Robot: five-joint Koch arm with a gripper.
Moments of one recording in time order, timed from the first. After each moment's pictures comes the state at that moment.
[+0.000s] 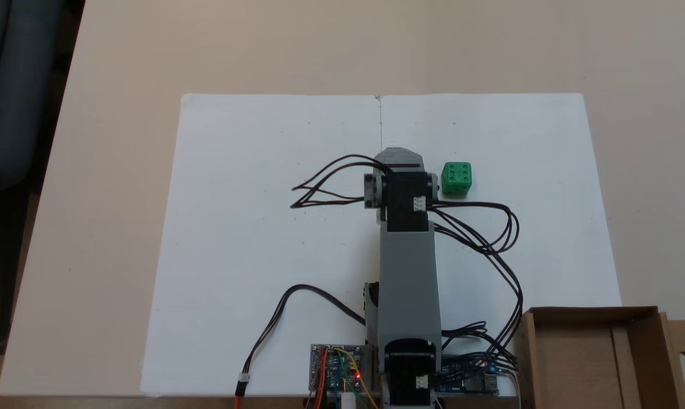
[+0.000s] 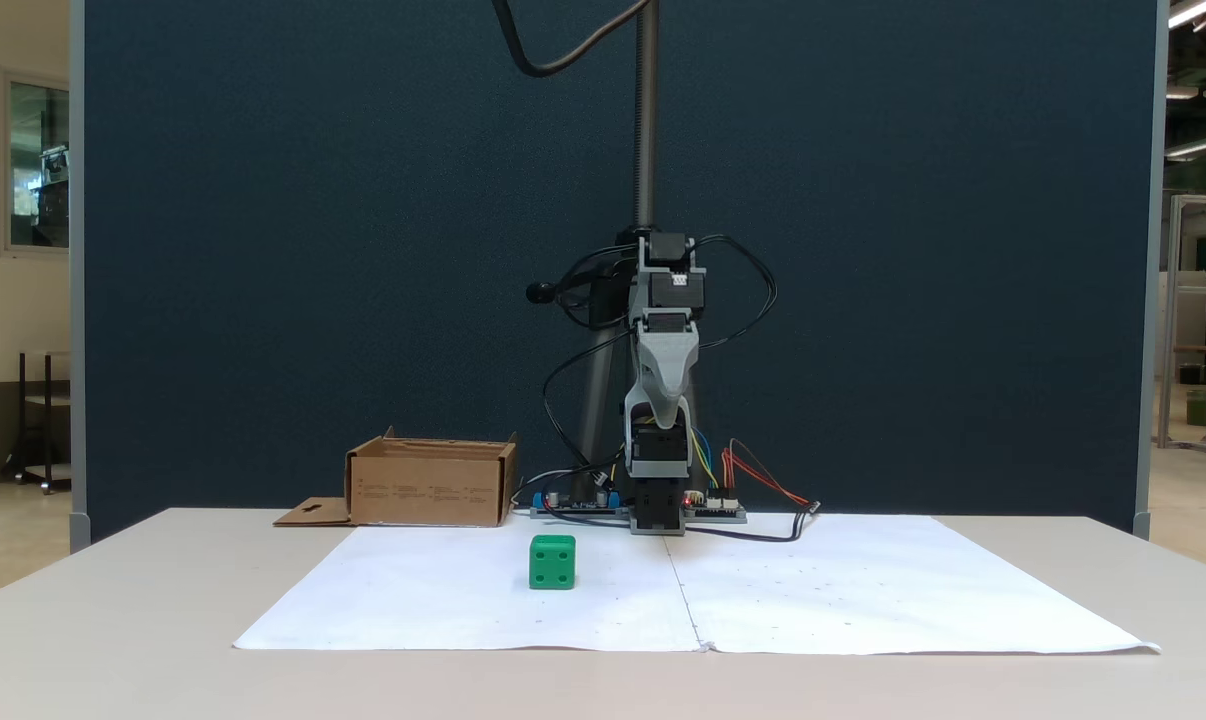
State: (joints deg) arm -1.9 125.1 104.9 64.5 -0.8
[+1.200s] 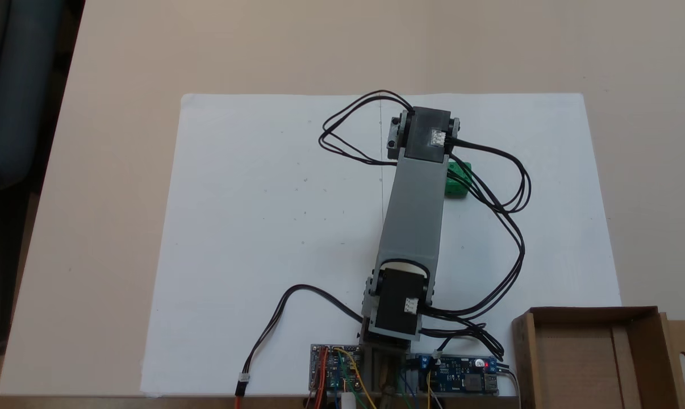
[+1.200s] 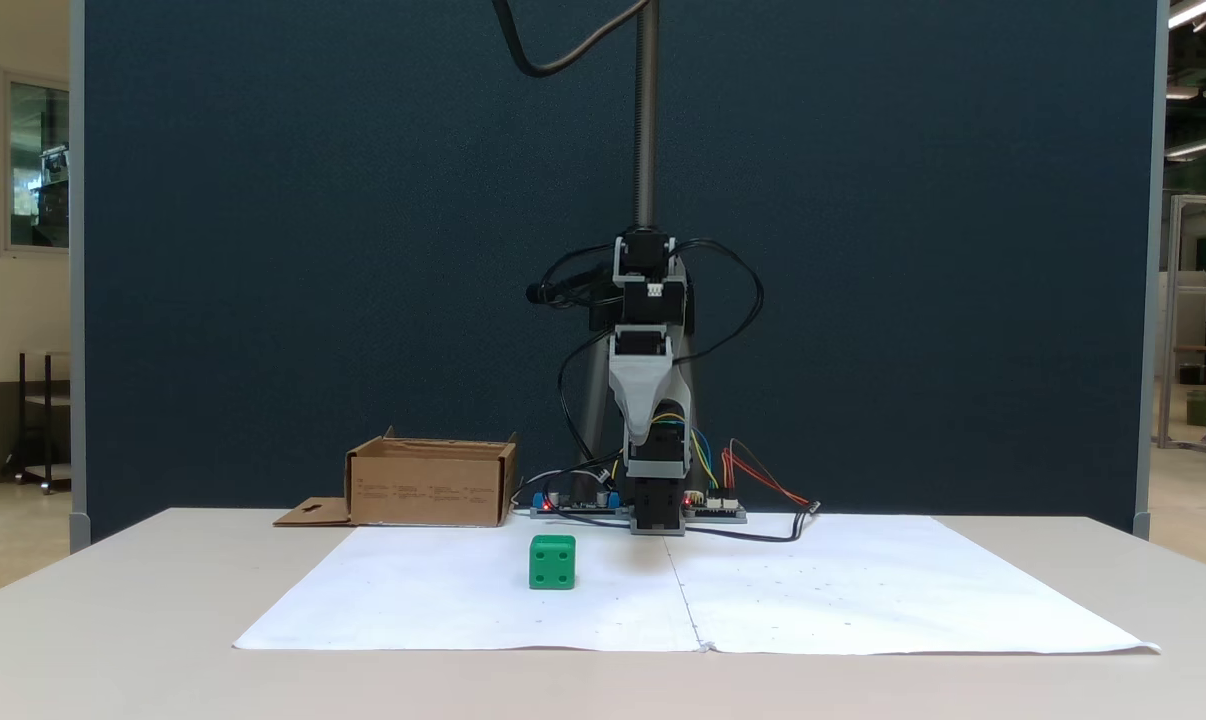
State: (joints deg) arm 10.3 103.9 94.3 65.1 -10.8
